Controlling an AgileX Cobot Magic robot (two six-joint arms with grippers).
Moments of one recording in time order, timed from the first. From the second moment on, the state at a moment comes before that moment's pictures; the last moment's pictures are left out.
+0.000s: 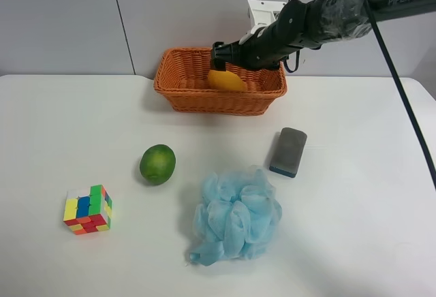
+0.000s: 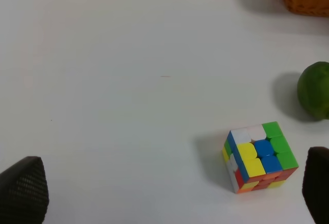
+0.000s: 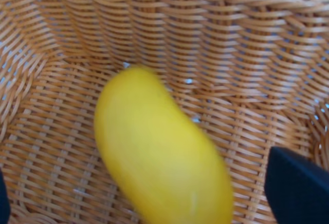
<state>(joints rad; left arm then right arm) 0.04 -0.01 -0.51 -0.03 1.05 -0.01 0.38 2.11 -1.51 0.32 0.15 -0.06</state>
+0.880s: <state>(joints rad) 0.04 -0.01 -0.51 -0.03 1.05 -0.01 0.38 1.77 -1.51 0.11 0.52 -0.09</state>
